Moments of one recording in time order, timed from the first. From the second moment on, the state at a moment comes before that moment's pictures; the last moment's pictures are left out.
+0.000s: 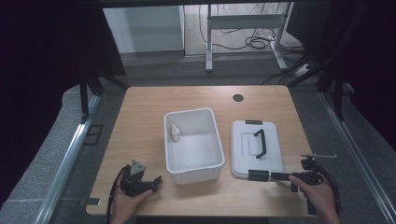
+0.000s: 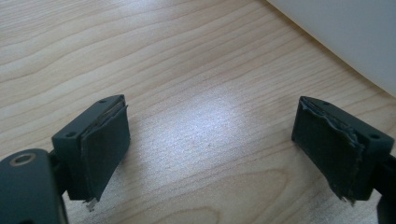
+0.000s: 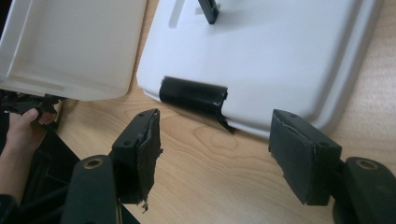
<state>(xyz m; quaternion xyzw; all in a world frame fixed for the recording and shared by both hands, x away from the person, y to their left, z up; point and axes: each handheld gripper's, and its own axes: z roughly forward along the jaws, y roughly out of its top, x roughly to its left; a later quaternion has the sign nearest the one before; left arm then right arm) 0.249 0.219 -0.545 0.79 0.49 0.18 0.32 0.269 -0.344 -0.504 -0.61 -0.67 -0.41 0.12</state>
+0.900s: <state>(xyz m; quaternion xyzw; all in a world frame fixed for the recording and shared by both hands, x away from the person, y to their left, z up) 0.245 0.222 -0.545 0.80 0.48 0.17 0.32 0.257 -0.360 -0.491 -0.61 -0.66 -0.43 0.08</state>
